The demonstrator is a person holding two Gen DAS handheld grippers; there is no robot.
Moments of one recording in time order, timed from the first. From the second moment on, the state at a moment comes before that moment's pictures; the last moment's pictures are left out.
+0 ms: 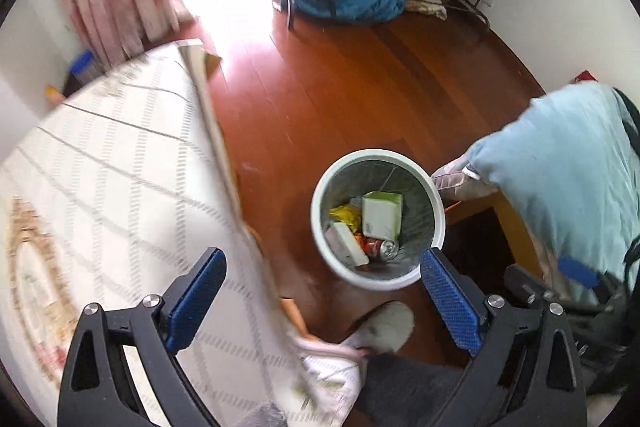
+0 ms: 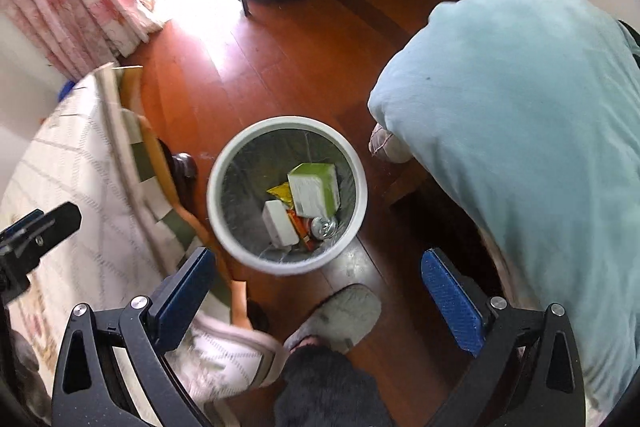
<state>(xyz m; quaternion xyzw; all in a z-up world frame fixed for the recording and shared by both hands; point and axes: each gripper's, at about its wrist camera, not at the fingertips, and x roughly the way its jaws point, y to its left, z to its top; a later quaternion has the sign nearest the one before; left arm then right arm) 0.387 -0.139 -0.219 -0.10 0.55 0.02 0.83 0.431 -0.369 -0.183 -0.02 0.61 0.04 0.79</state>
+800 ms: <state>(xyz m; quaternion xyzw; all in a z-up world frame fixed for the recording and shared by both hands) 0.207 -0.145 -0.035 -0.11 0.42 -0.01 0.90 0.254 -0.381 0.044 0.02 0.50 0.17 0.85</state>
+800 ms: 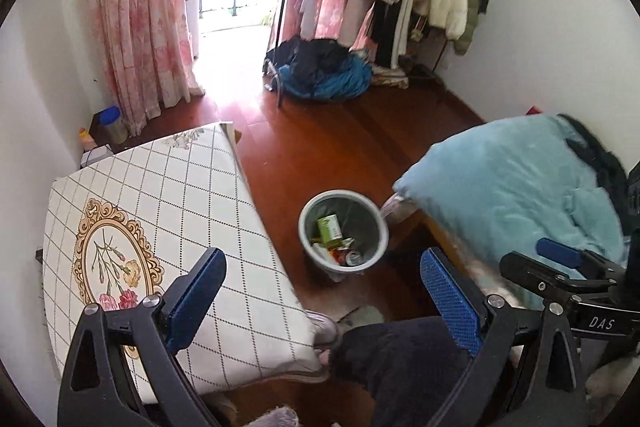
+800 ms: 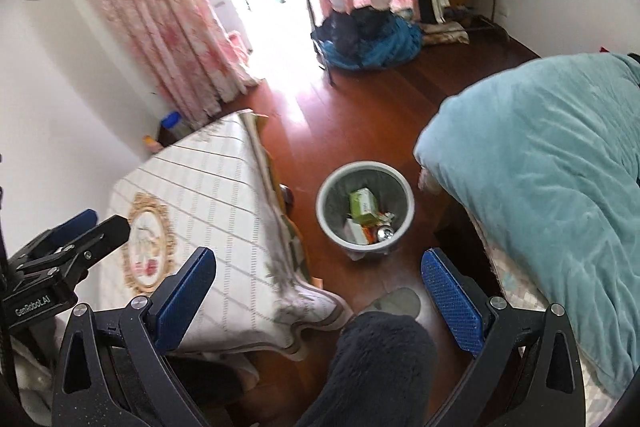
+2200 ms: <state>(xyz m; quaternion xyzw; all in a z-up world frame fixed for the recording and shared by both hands) 0.130 -0.144 0.041 -0.14 0.35 -0.04 0.93 0.162 -0.390 0.160 0.01 0.44 0.26 0.86</state>
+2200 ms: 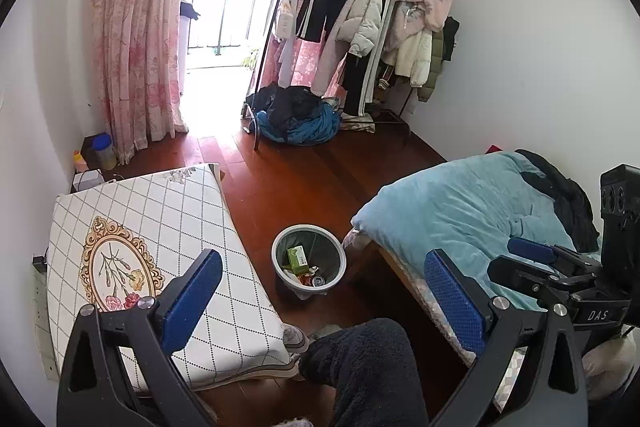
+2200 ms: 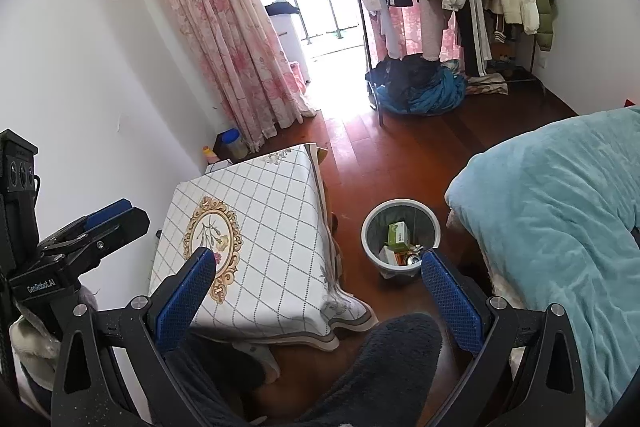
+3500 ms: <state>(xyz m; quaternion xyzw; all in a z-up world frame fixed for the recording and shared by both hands) 0.126 -0.154 0.053 -0.13 0.35 -0.06 0.93 0.163 -0.393 0.169 0.01 0.43 0.26 0.86</state>
